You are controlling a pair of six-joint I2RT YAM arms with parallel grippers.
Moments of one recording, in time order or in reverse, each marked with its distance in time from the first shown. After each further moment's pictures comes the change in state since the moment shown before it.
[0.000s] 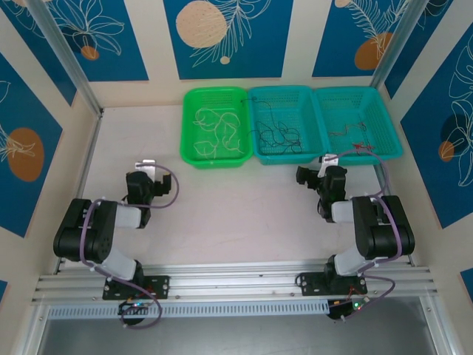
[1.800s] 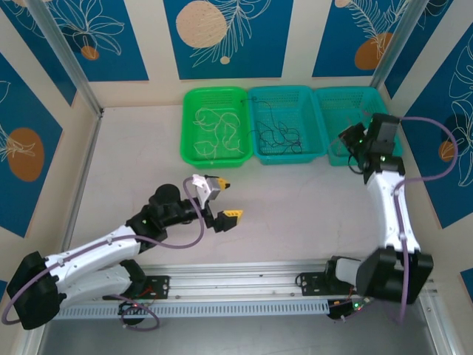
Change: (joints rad) left arm -0.774 -0.585 0.167 -0.436 0.510 -0.157; right arm -0.225 -0.273 0.772 -1.168 -0.125 0.673
